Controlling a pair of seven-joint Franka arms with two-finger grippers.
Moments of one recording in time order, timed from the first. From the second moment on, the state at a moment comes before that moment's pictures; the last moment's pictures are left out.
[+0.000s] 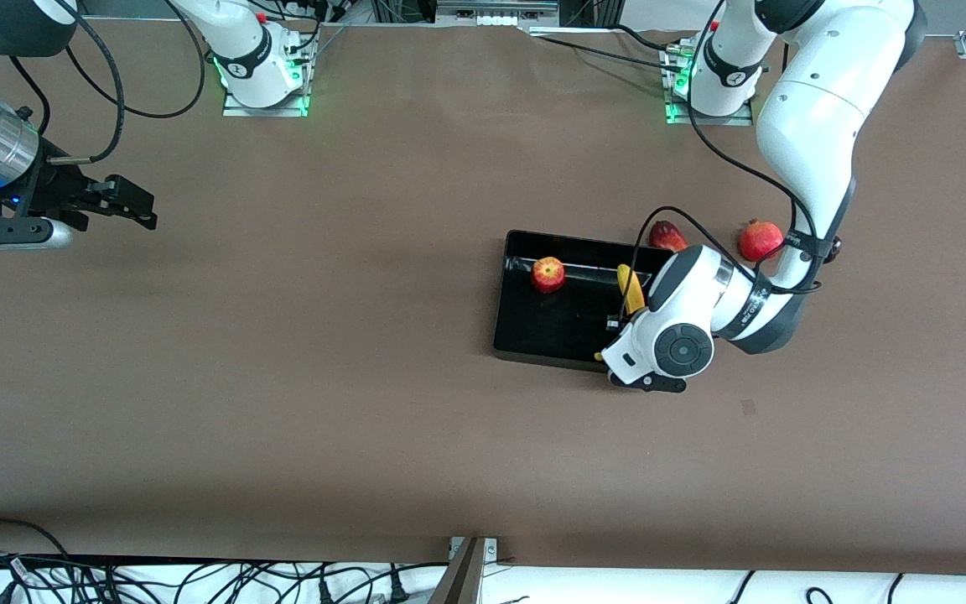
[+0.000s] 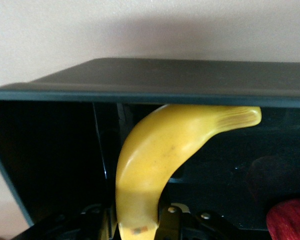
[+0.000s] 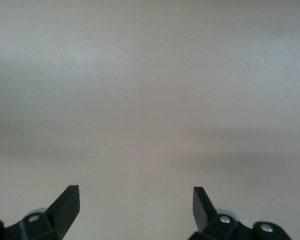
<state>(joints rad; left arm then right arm) -0.06 0.86 -0.41 -1.33 0.23 1.73 -0.41 0.08 0.03 0.00 -1.67 0.02 1.67 0.06</state>
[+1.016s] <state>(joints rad) 0.00 0.50 -0.42 -1.28 0.23 1.48 -0.41 0.09 0.03 0.02 -1.66 0.02 1.67 0.06</state>
